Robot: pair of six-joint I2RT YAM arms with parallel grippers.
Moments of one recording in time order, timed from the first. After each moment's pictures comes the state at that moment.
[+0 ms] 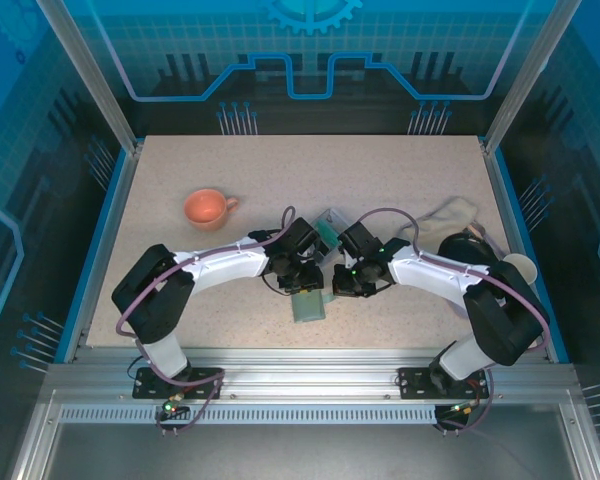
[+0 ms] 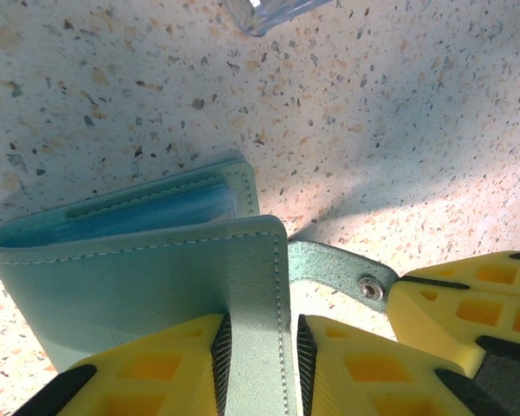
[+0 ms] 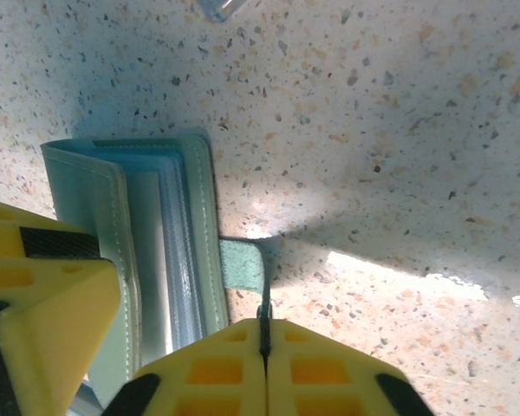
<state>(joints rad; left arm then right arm) -0.76 1.73 1.10 -0.55 0.29 -0.90 0.66 1.52 0.86 -0.57 -0.26 0.69</state>
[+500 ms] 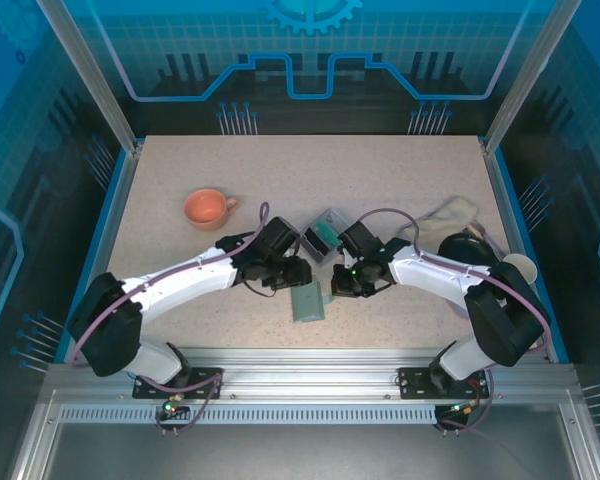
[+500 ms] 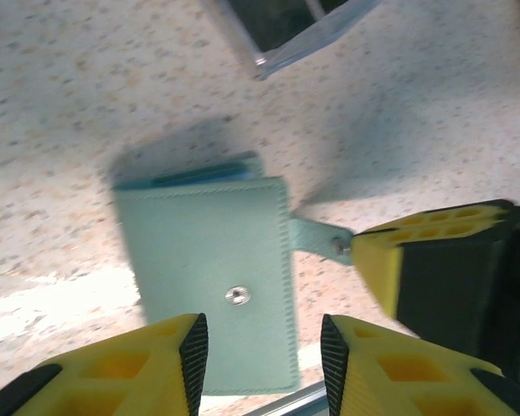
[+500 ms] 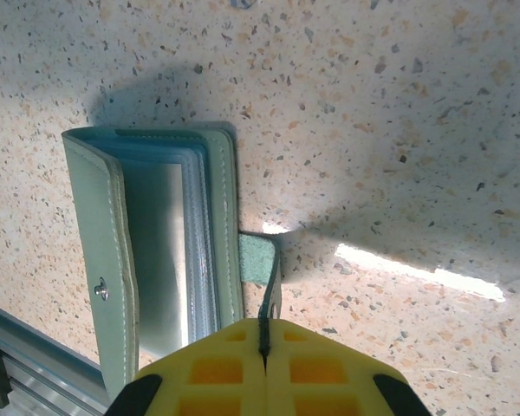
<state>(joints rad) -0.75 1.46 0.98 -0.59 0.17 -0.89 0.66 1.51 0.86 -0.57 -0.30 0.69</state>
